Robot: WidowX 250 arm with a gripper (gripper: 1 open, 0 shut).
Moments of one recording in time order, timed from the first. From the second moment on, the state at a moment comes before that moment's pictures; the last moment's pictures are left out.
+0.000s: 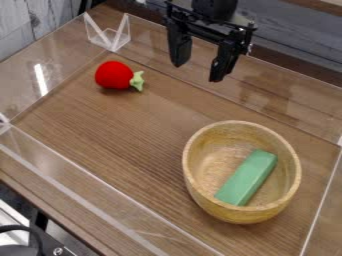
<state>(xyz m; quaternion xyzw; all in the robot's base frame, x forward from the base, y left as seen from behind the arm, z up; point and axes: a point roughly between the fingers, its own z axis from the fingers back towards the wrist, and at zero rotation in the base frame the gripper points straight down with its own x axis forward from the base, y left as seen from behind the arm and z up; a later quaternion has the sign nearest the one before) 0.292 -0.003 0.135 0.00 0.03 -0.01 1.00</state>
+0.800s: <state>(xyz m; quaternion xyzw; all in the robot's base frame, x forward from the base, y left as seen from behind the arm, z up) 0.286 0.083 0.103 0.02 0.09 -0.41 0.91</state>
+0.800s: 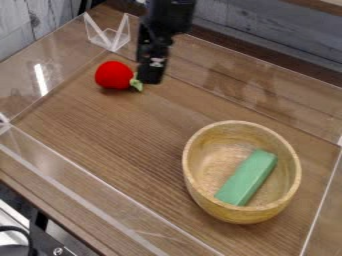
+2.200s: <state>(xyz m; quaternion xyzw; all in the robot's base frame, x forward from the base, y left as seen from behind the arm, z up) 0.306 0.163 0.048 0.02 0.08 -0.44 0.90</state>
